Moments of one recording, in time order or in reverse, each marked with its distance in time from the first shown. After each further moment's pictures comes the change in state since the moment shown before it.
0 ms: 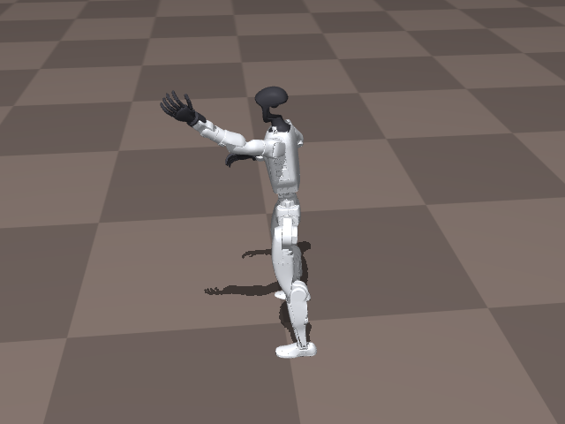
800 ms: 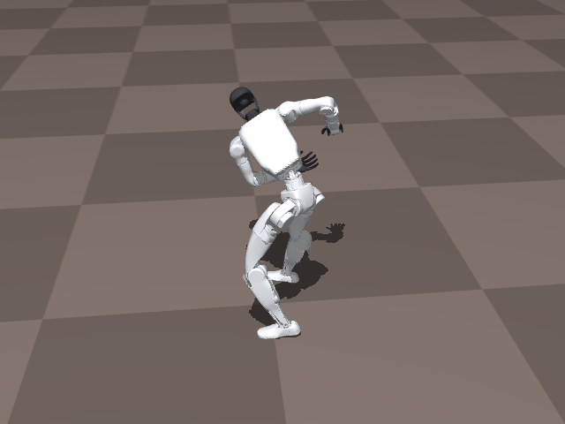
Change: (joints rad) left arm 1.034 -0.881 -0.290 -0.740 0.533 0.172 -0.303; right arm 0.083 -0.129 -0.199 0.035 -0.213 0.101 -0.367; waist -0.680 -0.308 0.414; left_leg -0.736 0.319 0.527 0.905 -0.262 0.078; right_leg -0.727 0.219 0.647 -0.153 0.286 0.000
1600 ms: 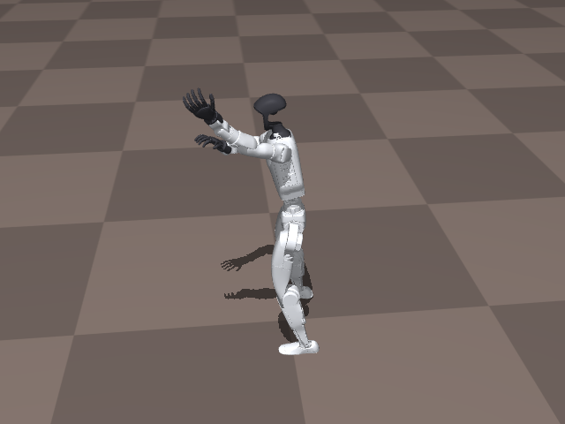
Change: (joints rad) left arm -1.207 0.816 0.414 0.766 -0.588 -0.237 0.315; right arm -1.140 0.022 0.596 0.034 -0.416 0.058 0.183; waist 0.884 0.395 -0.368; left_leg 0.534 -0.339 -0.513 -0.543 0.106 -0.074; right_leg 0.668 -0.250 -0.645 0.180 -0.171 0.000
